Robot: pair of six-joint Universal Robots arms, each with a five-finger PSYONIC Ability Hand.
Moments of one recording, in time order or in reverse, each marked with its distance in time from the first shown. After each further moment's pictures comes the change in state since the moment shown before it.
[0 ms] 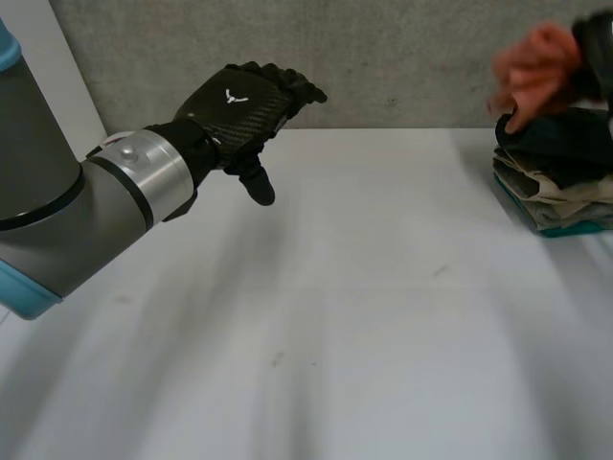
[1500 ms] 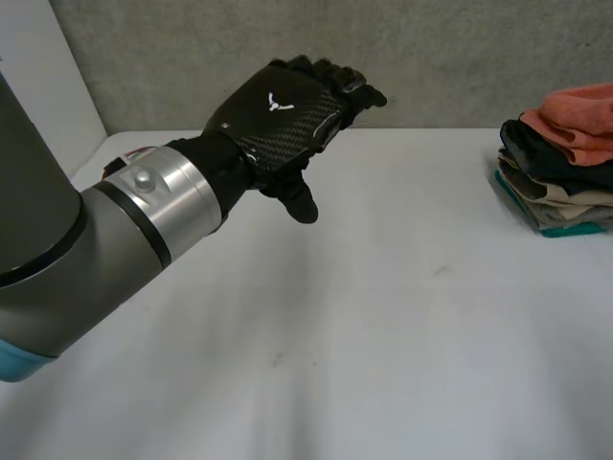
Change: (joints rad) left arm -0.120 0.100 -0.091 0.047 0.010 -0.001; right arm -0.401 -0.424 0.329 0.513 -0.054 -0.249; left_hand 0.000 0.000 0.000 0.000 0.000; right_hand -0.762 -0.916 -0.957 -0.988 -0.853
